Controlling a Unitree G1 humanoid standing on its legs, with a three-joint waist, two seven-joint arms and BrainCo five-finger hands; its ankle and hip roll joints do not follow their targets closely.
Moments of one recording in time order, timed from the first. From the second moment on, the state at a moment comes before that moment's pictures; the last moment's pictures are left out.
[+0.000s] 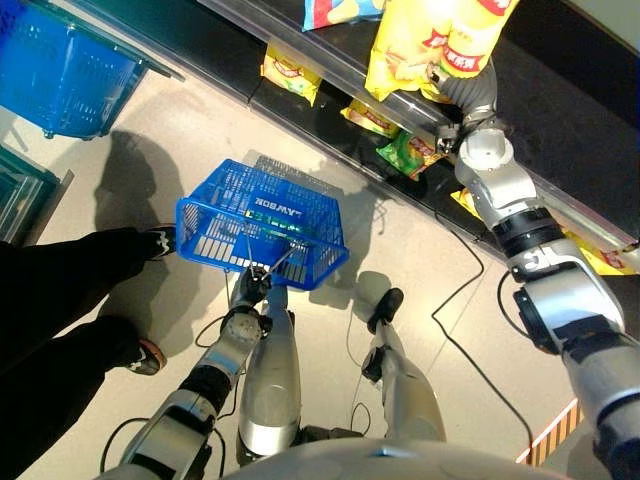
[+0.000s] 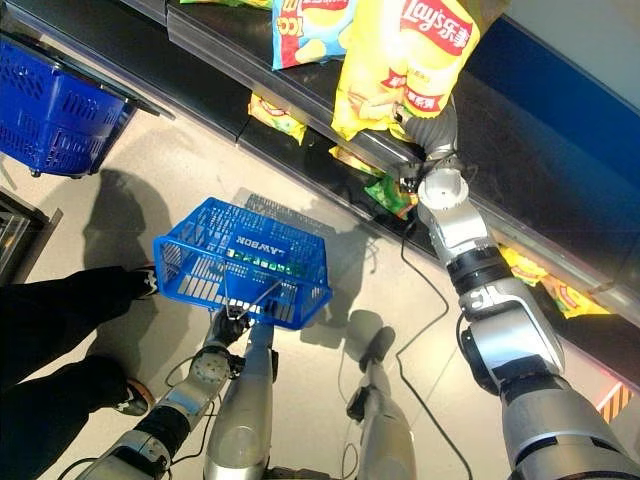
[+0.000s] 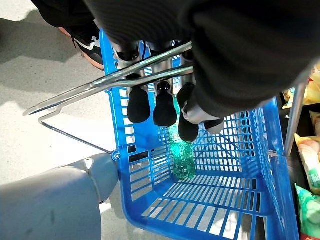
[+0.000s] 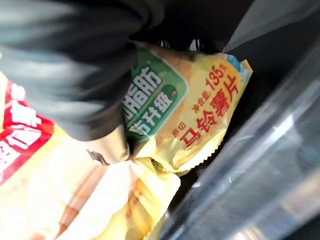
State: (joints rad) left arm -0.26 0.29 -0.36 0.73 0.04 0.03 0.39; right arm -0.89 -0.47 0.24 0.57 0.36 -0.03 -0.35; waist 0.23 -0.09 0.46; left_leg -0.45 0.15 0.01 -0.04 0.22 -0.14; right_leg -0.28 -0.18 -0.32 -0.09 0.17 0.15
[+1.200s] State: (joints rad) left arm -0.24 0.33 -0.25 0.80 0.03 0.06 0.34; right arm -0.21 -0.63 -0.04 -0.26 0.63 -0.10 -0.07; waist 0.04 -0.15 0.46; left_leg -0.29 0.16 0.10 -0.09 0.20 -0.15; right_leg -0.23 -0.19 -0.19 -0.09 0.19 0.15
